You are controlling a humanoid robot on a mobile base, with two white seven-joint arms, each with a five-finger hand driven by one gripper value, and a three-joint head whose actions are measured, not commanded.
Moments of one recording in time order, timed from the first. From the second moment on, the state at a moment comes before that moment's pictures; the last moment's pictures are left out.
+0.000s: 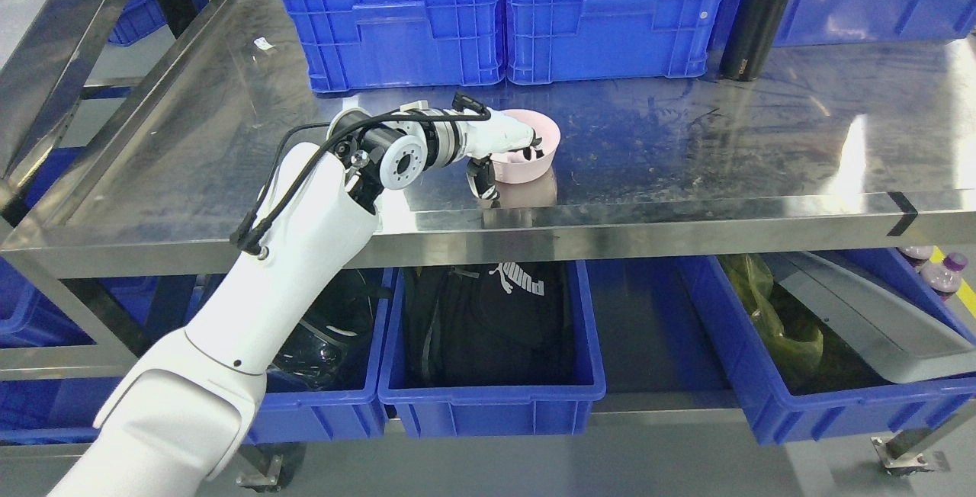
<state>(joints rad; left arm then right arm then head) -0.84 0.20 -0.61 -1.38 -0.83 0.00 -0.93 0.06 0.00 0.00 0.00 0.04 -0.11 -0.26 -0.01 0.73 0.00</state>
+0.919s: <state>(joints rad) -0.84 0.08 -0.30 -1.26 -0.81 -0.53 -0.93 0.06 0.00 0.00 0.00 0.04 -0.11 -0.26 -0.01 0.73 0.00</state>
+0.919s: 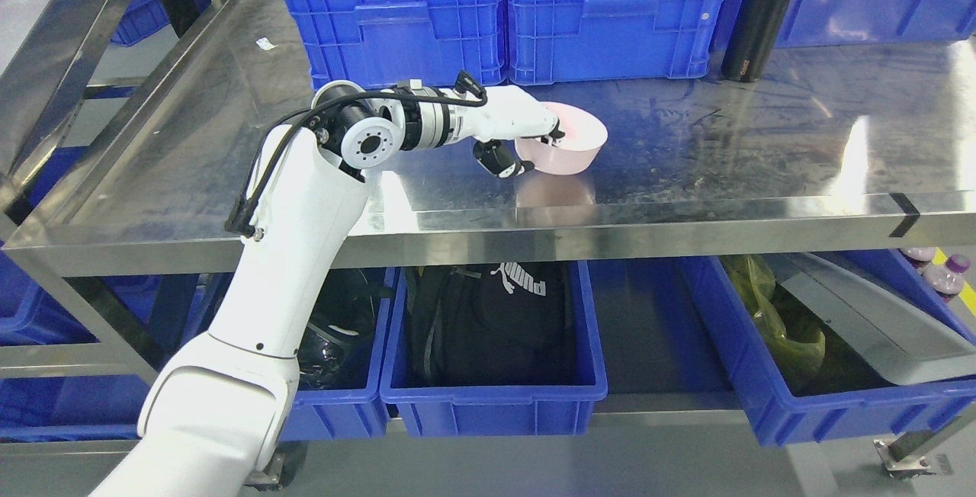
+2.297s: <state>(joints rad) -0.68 0.01 -0.17 -1.48 -0.64 -0.79 -0.82 0.06 0.00 0.00 0.00 0.04 -0.12 -0.26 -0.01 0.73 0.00</state>
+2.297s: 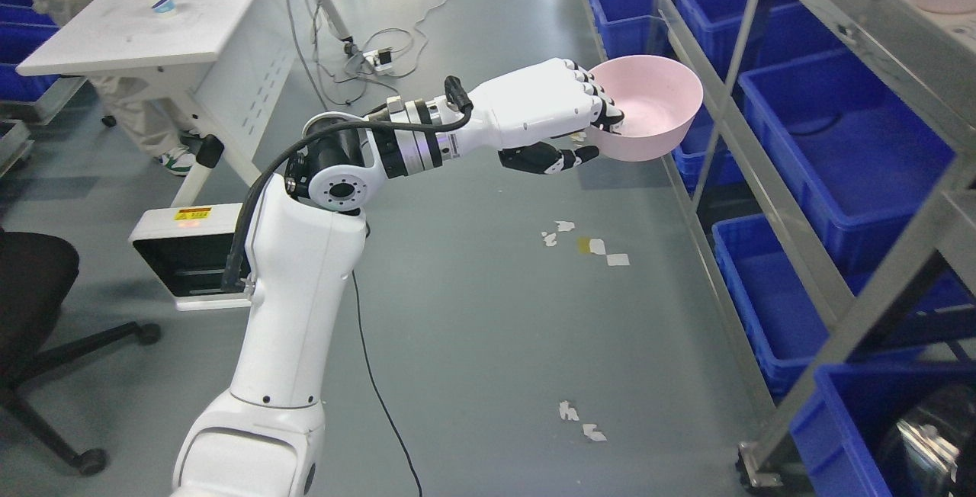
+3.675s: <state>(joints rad) -0.67 0.00 -0.17 -1.52 -0.64 -0.79 -0.80 0.06 0.00 0.00 0.00 0.04 -0.11 -0.26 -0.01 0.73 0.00</state>
